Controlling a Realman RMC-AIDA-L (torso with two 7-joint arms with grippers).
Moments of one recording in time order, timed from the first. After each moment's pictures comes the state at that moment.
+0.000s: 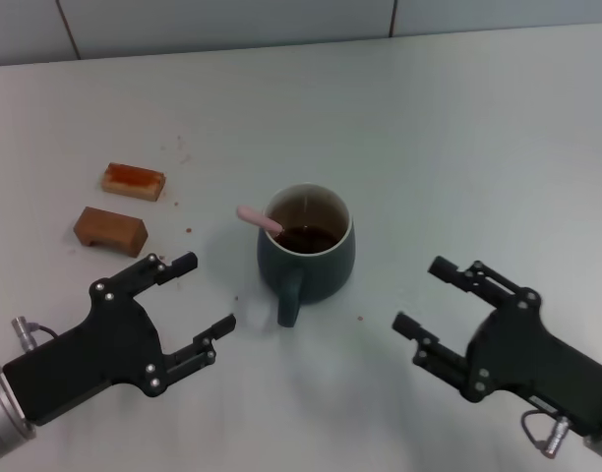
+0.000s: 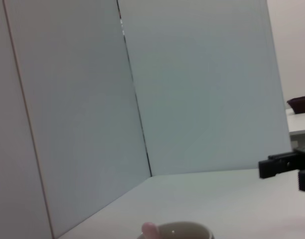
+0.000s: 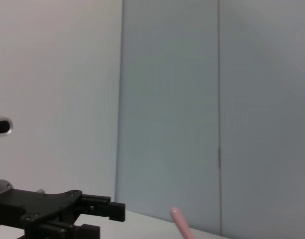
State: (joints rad) left arm -0.10 -2.07 1.34 0.52 1.16 1.51 -0.50; right arm 0.28 2.08 -0.48 0.06 -1.80 -1.68 0.23
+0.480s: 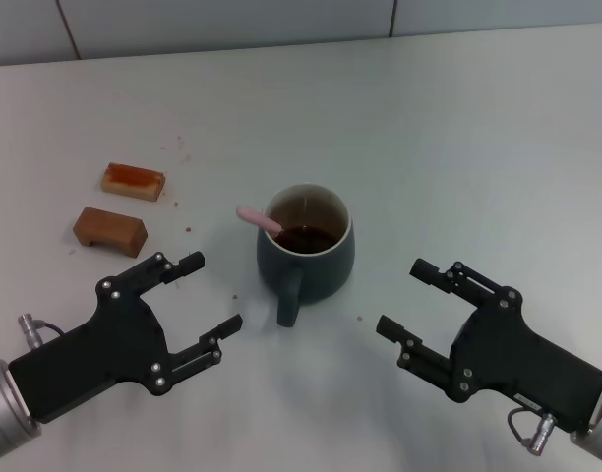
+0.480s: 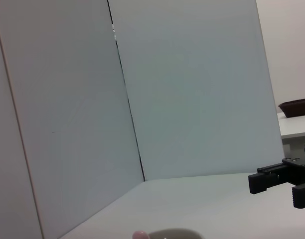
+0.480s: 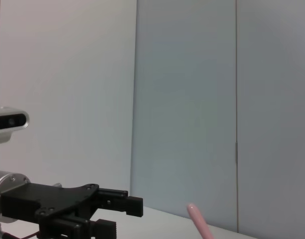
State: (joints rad) left arm -0.11 -2.07 1.35 0.52 1.16 1.51 -0.49; right arm 0.31 2.08 -0.48 0.08 -1.83 -1.65 0.23
